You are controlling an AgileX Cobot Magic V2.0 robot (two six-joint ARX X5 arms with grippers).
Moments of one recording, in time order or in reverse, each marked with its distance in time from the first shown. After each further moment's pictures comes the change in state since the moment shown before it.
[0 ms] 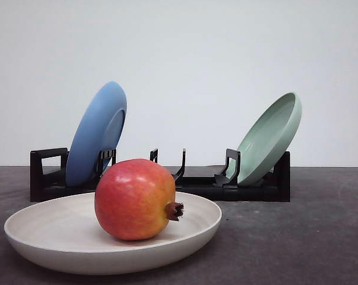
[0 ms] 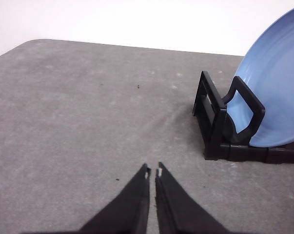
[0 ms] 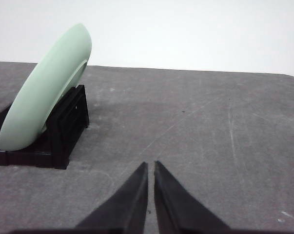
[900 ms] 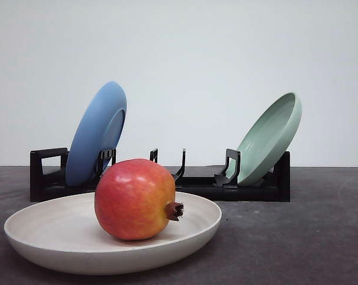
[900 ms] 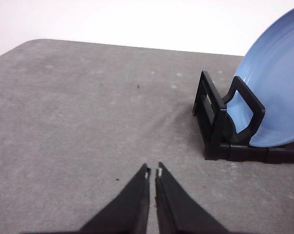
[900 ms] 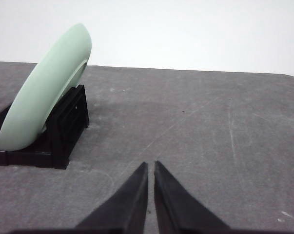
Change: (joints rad) left_arx 0.000 0.000 0.000 0.000 0.000 0.000; right_arx 0.000 0.000 0.000 0.000 0.000 0.000
